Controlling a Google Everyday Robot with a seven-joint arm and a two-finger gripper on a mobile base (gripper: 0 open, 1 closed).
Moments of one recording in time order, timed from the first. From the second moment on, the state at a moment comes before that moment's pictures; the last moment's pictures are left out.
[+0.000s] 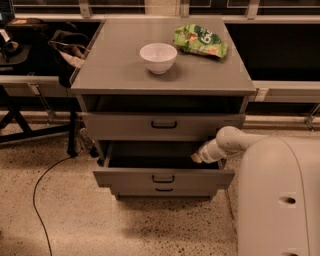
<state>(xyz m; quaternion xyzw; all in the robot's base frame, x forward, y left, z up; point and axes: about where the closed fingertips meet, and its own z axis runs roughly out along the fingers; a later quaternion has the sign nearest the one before) 0.715 -0.169 0.456 -0.33 0.90 0.11 0.27</state>
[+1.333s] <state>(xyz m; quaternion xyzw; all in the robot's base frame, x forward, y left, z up) 0.666 -0.223 0.375 -0.25 0.95 0.11 0.16</state>
